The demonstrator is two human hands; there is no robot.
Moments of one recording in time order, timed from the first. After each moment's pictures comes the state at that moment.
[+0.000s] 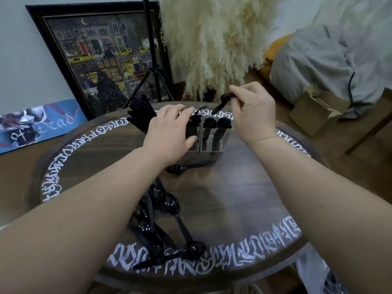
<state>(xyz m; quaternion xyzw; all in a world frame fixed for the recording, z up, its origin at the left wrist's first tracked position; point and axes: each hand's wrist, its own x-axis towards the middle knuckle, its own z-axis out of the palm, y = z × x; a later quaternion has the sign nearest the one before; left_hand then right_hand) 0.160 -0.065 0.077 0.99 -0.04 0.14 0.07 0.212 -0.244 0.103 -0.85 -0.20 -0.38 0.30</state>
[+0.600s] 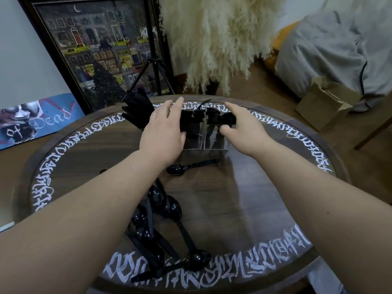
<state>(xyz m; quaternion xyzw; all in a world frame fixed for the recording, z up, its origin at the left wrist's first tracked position) 0.178 -0.052 0.047 0.98 0.01 0.15 0.14 0.224 -0.243 0.063 -0.94 -0.16 0.00 0.31</state>
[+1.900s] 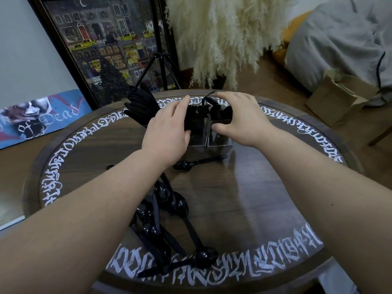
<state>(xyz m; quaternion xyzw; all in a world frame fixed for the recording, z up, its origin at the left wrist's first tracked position) 0.172 -0.044 0.039 0.98 -0.03 0.17 0.11 0.238 -0.227 0.062 -0.95 -0.23 -0.03 0.22</state>
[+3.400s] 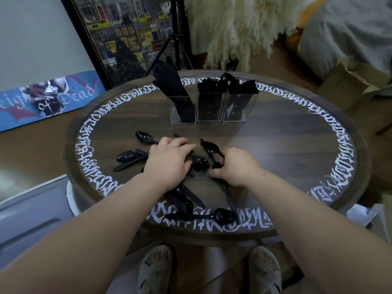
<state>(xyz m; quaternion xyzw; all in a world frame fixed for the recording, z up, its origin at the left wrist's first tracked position) 0.059 -0.024 -0.001 1.00 0.00 -0.03 0.06 0.109 -0.196 0.001 -0.96 -0.13 0.20 0.14</state>
